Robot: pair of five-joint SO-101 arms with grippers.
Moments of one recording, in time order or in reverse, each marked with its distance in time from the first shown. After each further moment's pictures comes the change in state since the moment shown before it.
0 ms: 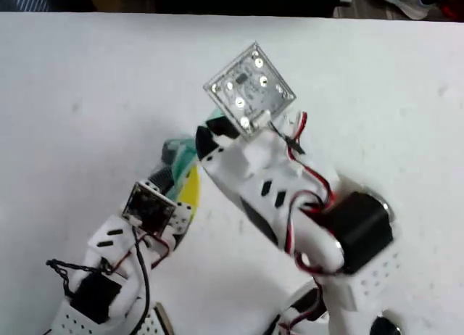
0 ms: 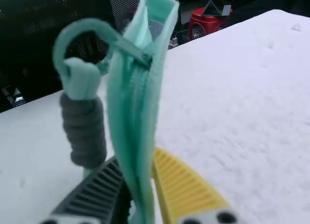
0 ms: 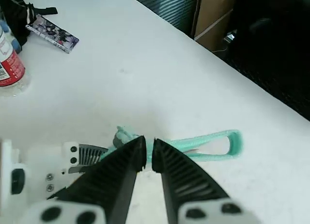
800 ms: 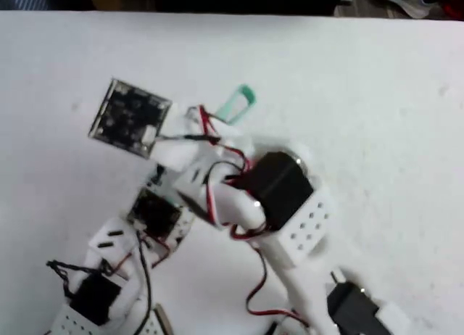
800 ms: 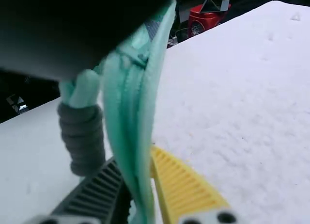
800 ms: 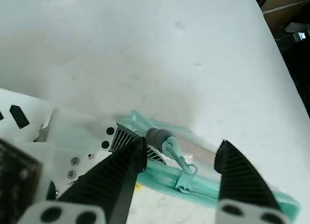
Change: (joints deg) left arm 0.1 -0.5 1.2 -0.1 -3.5; right arm -10.9 18.3 -12.2 8.5 18.5
